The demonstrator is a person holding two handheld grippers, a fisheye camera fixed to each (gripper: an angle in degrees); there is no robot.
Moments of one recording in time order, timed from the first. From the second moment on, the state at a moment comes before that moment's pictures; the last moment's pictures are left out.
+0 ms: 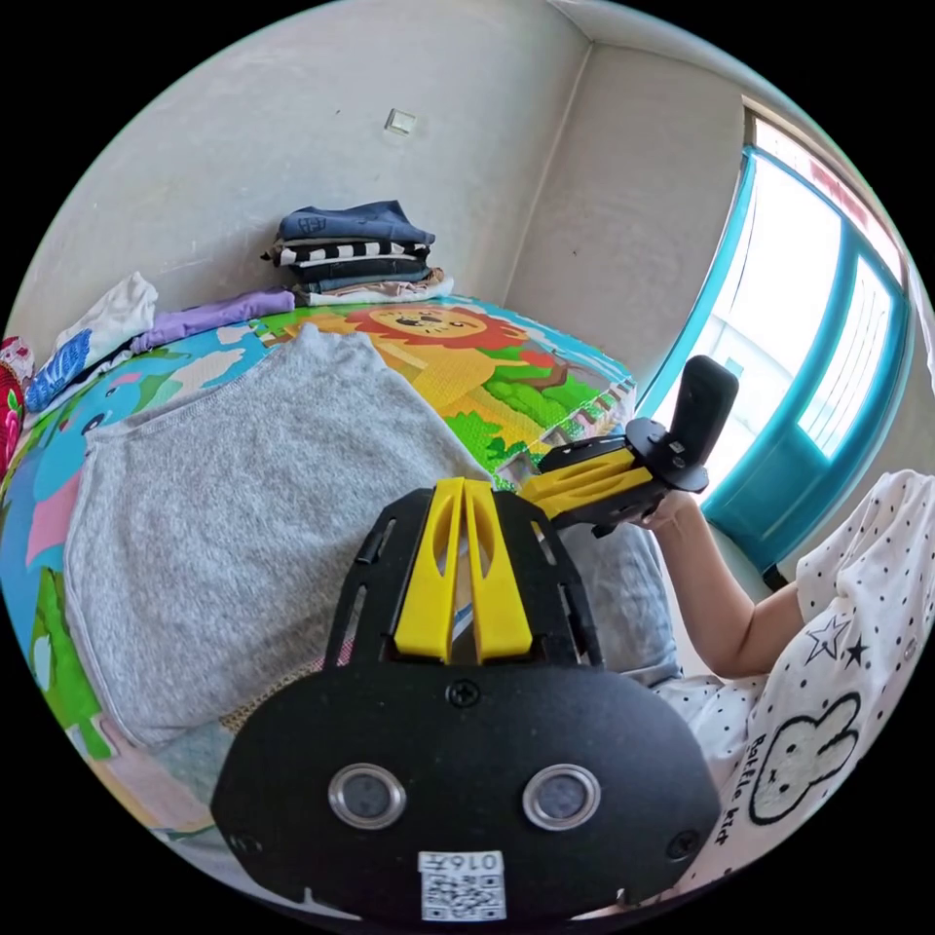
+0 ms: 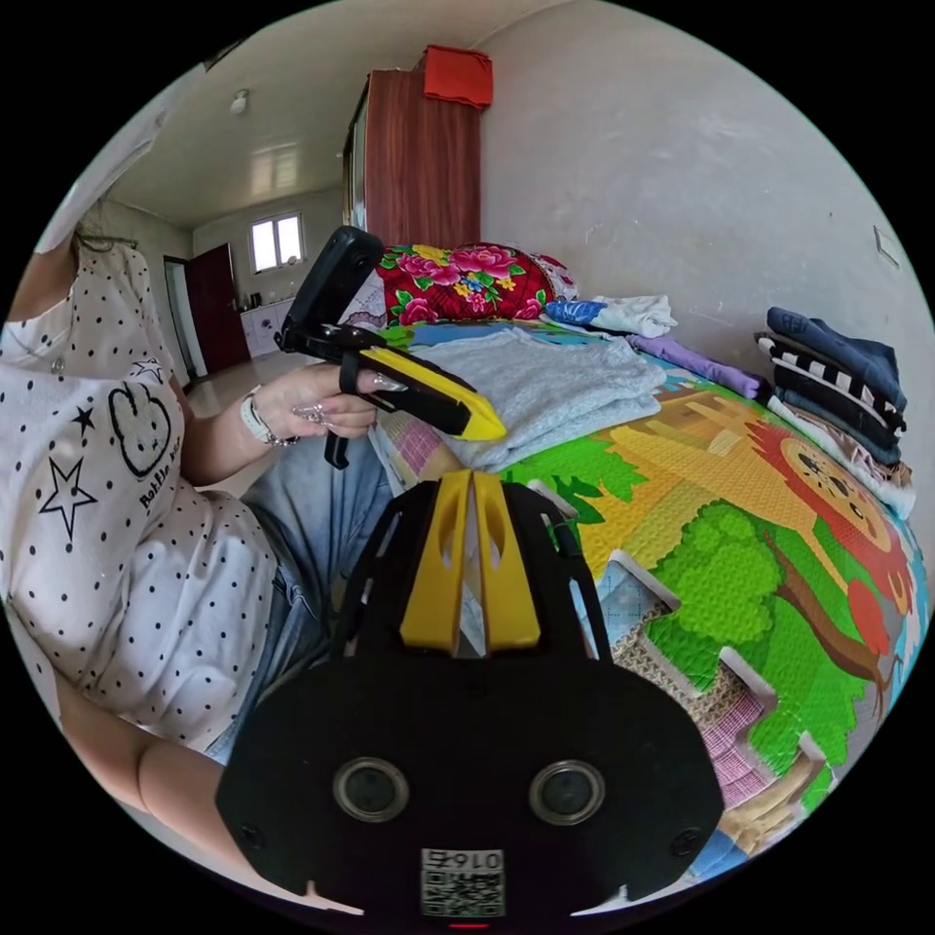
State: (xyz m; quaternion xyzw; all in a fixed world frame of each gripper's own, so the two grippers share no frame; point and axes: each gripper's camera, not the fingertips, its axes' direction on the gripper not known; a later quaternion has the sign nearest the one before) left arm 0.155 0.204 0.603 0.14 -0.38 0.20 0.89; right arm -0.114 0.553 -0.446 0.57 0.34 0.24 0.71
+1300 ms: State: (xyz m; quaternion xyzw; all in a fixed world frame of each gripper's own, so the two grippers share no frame) left arm 0.175 0.219 0.579 0.13 -0.38 0.20 0.89; right arm -0.125 0.602 -0.465 0.57 0.34 0.24 0.71
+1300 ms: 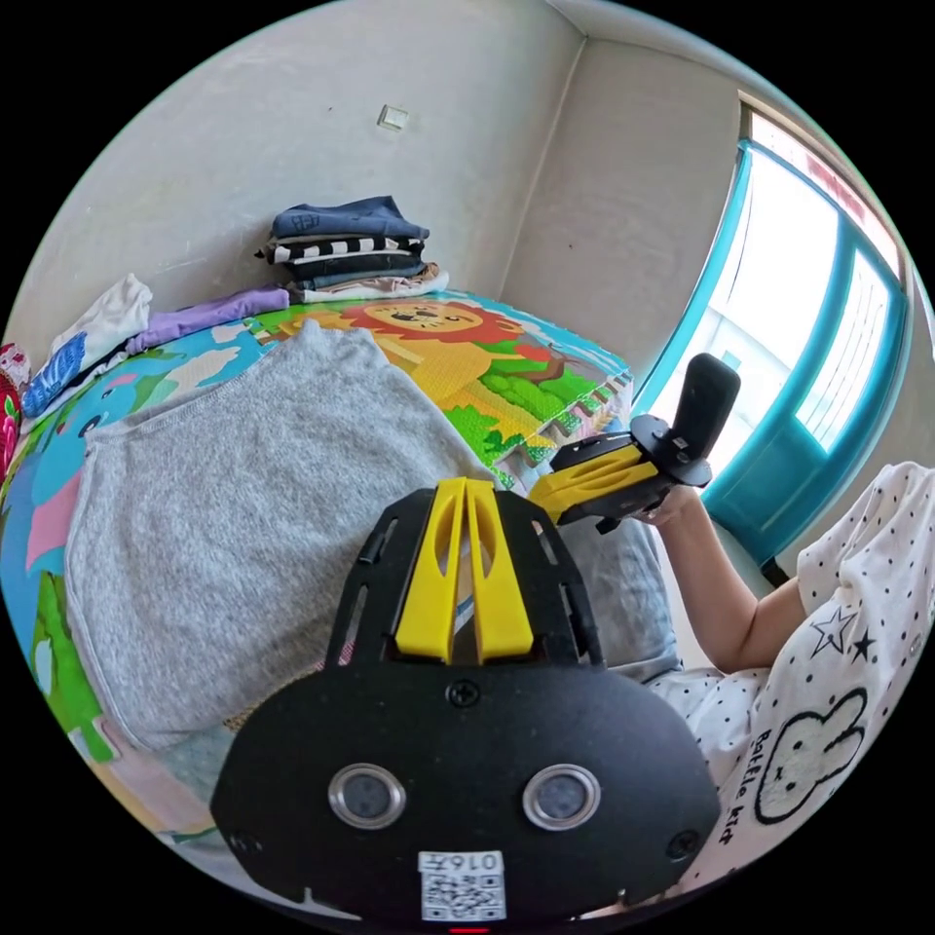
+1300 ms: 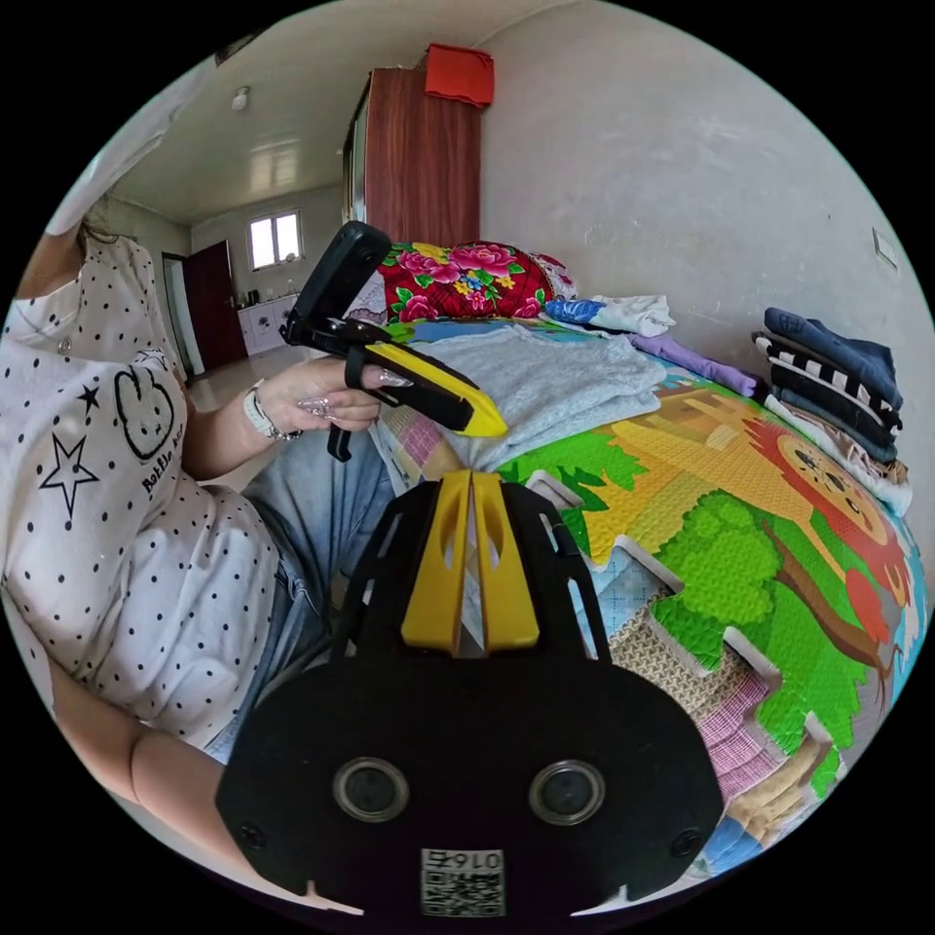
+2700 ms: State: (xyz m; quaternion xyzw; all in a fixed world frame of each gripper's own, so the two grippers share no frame) left arm 0.293 0.354 0.646 0.10 -0.70 0.30 0.64; right arm -0.284 0.431 -0.591 0.22 0.69 0.25 0.64
